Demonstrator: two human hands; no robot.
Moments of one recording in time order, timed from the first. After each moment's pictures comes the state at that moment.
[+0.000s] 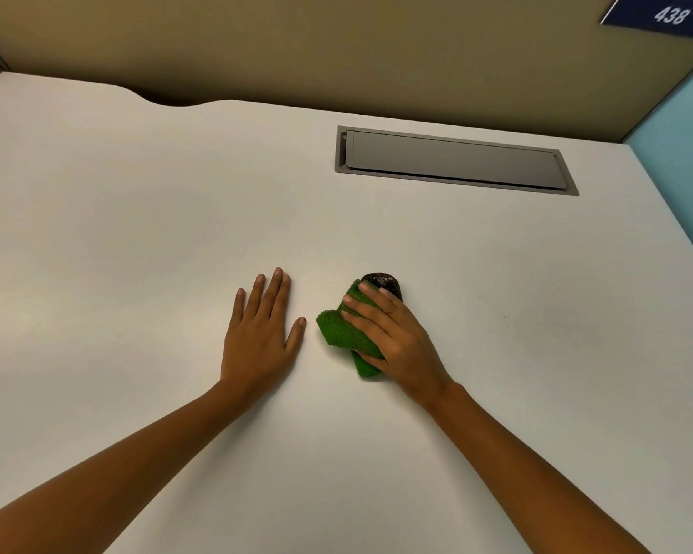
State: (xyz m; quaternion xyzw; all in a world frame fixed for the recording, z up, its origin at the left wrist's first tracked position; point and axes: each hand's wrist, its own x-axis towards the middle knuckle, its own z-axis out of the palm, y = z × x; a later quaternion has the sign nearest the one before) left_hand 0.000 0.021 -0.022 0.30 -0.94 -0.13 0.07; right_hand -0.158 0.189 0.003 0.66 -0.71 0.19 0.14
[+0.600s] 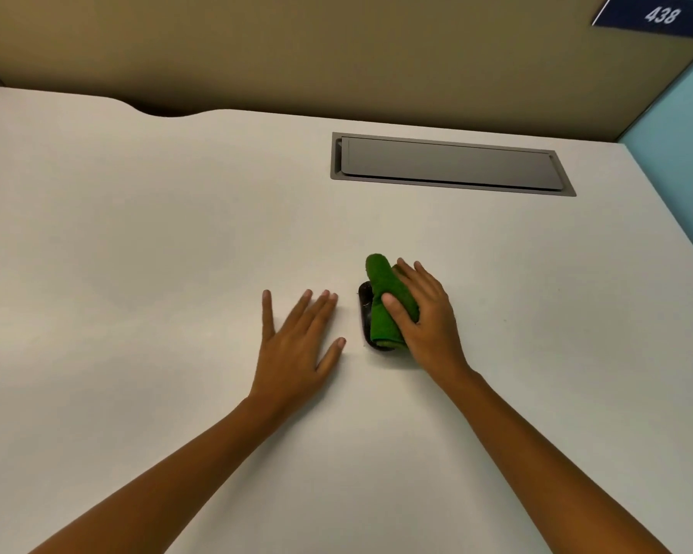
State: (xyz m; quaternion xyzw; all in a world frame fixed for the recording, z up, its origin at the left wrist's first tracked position) left_hand -0.020 0.050 -0.009 0.19 -0.97 -0.09 0.10; right_hand -0.180 0.185 0.023 0.35 -0.84 0.41 -0.09
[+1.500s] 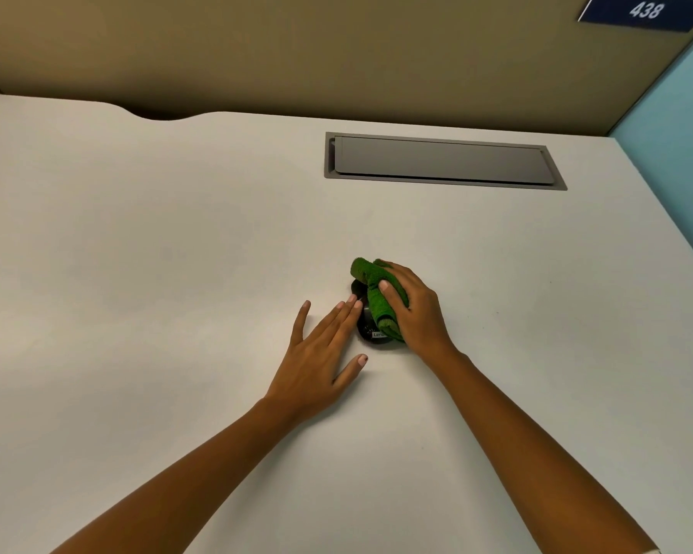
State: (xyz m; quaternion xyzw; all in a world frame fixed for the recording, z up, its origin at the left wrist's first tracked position) left_hand -0.026 0.077 -0.011 0.10 -0.98 -0.17 0.09; right_hand -0.193 0.176 0.008 0.35 -0.80 0.47 -0.13
